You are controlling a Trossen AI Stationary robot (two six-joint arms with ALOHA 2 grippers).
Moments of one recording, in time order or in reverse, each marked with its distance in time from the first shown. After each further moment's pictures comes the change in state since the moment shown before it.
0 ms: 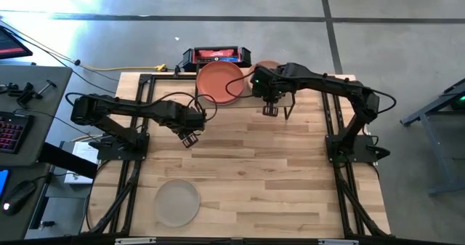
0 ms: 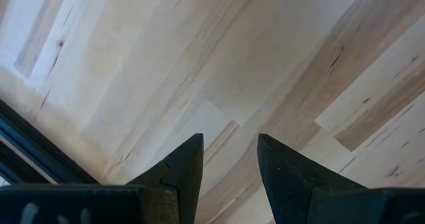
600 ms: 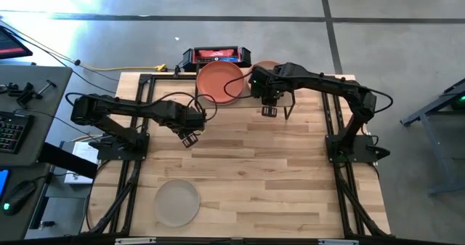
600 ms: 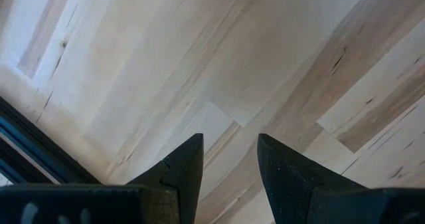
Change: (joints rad) left arm 0.000 0.000 0.000 -0.001 -0.008 0.000; right arm 0.000 0.031 0.016 -0.010 -0.032 0.000
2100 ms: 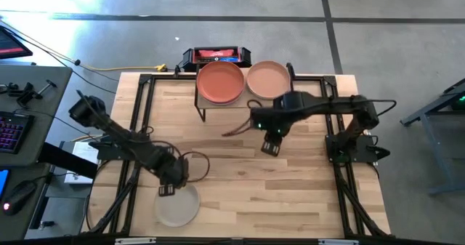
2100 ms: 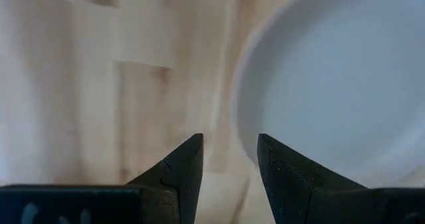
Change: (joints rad) left arm -0.624 0.000 -0.046 0.075 0.274 -0.118; right arm 0.408 -0.002 0.235 -0.354 -0.192 0.708
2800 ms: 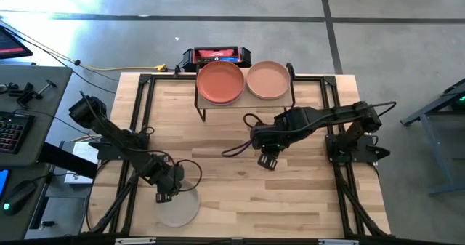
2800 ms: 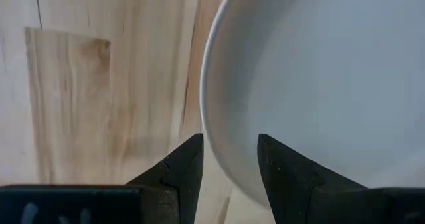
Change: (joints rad) left arm -0.133 0.000 -0.216 0.284 0.020 -0.156; right arm 0.170 0.000 -0.001 0.096 0.100 0.194
